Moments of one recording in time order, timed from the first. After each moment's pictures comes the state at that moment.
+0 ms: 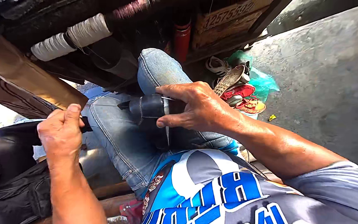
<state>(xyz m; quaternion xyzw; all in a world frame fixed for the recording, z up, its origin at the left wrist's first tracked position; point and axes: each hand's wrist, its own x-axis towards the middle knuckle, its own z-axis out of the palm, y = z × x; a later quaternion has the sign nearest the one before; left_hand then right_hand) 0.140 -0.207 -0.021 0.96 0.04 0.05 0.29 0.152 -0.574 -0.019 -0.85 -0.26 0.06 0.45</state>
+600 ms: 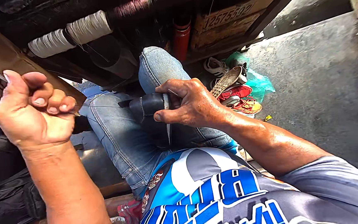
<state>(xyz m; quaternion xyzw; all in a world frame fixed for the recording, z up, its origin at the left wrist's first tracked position) 0.183 -0.213 0.003 0.56 0.04 0.01 0.83 0.155 -0.561 -0.022 -0.77 -0.23 0.09 0.59</state>
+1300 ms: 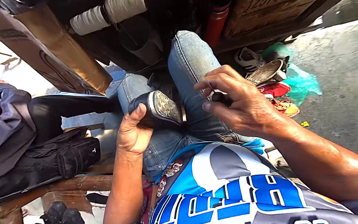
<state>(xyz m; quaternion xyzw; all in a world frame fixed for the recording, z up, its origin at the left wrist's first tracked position) 0.076 -0.308 -0.029 0.39 0.15 -0.08 0.91 0.126 -0.585 -0.021 -0.78 -0.29 0.06 0.55</state>
